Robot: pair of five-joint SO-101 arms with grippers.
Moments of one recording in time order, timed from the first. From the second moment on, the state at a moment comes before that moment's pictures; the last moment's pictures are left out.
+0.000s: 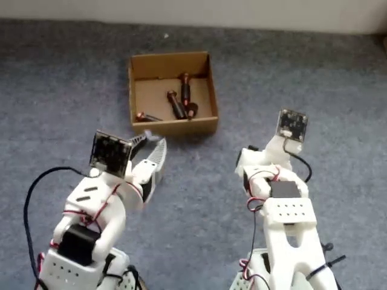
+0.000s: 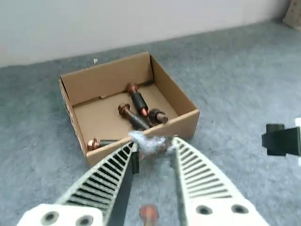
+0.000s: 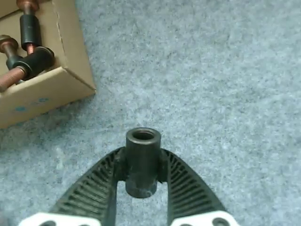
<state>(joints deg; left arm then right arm) 15.5 -84.8 68.2 46.8 7.0 -7.4 -44.9 65.5 36.7 -15.2</state>
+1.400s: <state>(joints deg) 11.0 -16.0 44.0 67.1 -4.2 -8.0 -44.9 65.5 36.5 -15.2</state>
